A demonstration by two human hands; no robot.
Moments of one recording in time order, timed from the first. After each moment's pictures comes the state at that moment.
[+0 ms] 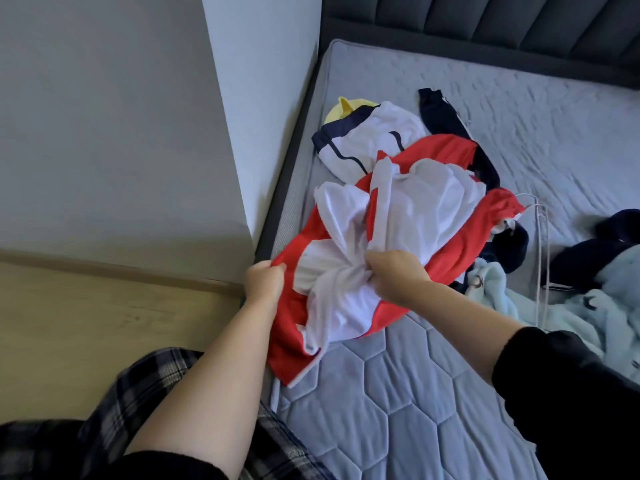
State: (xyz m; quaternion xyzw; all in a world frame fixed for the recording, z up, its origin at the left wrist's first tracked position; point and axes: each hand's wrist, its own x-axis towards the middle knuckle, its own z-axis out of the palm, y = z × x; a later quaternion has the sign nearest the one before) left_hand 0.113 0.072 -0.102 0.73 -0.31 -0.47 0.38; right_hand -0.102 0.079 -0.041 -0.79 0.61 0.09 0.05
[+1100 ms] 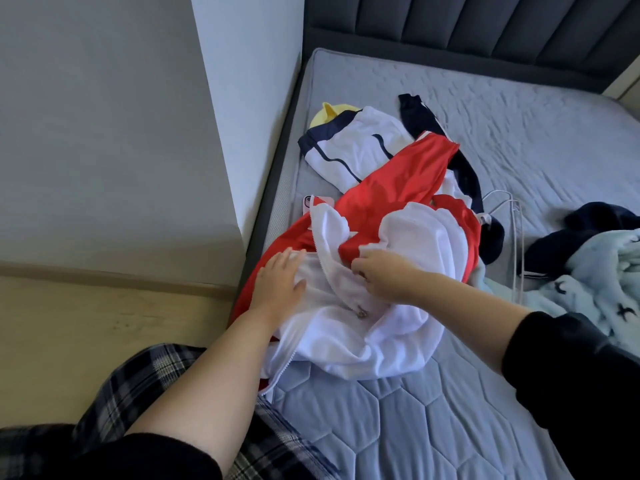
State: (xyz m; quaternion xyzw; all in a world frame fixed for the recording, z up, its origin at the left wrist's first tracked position) left_hand 0.107 0.087 -0.121 0.59 -0.77 -0.20 0.15; right_hand -0.107 0.095 -0.018 -0.83 0.51 0.22 0.02
